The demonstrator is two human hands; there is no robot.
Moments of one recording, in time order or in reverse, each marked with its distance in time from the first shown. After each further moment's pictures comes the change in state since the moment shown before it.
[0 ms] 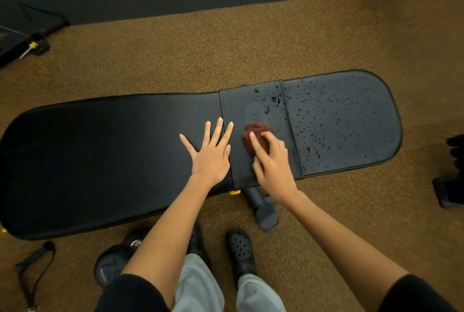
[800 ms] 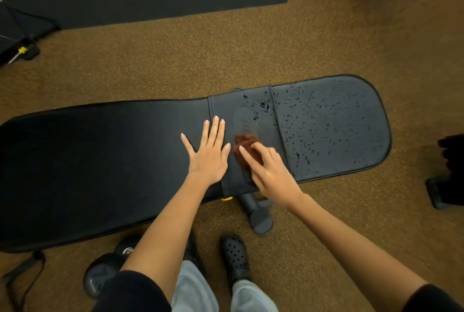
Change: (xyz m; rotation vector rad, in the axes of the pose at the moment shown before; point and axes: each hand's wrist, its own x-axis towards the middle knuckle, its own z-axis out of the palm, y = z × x) left_hand 0.019 0.017 -0.001 -0.055 -0.049 -0.011; right_hand -0.003 0.027 -0.017 -0.120 -0.144 -0.257
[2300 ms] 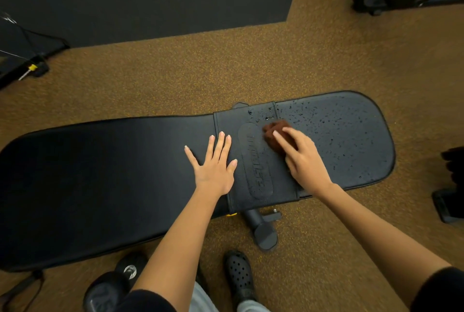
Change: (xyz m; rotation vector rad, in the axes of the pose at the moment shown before) left_hand 0.003 0.005 -0.015 0.111 -0.109 -0.052; right_hand 0.020 0.074 -0.024 -0.040 0.125 0.133
